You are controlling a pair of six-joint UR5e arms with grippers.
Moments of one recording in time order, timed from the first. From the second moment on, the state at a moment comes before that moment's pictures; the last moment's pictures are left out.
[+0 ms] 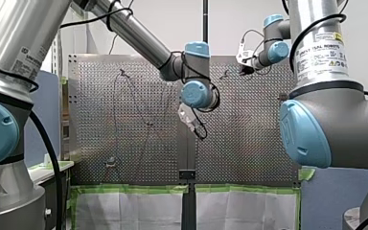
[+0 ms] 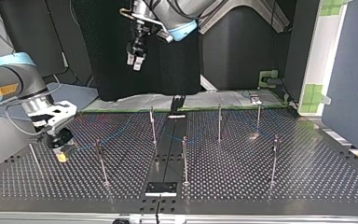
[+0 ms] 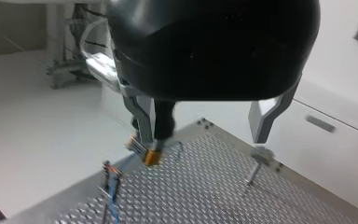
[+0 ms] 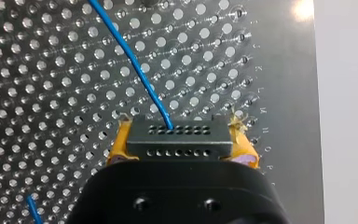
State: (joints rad) left arm -0.94 -1.94 -1.78 -2.55 -2.19 -2.23; right arm 1.76 -1.25 1.31 -0.01 1.13 1.77
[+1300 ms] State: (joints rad) left arm -0.91 -2.20 -2.12 -2.21 -2.26 -1.95; right arm 1.76 -1.25 1.31 -0.01 1.14 1.77
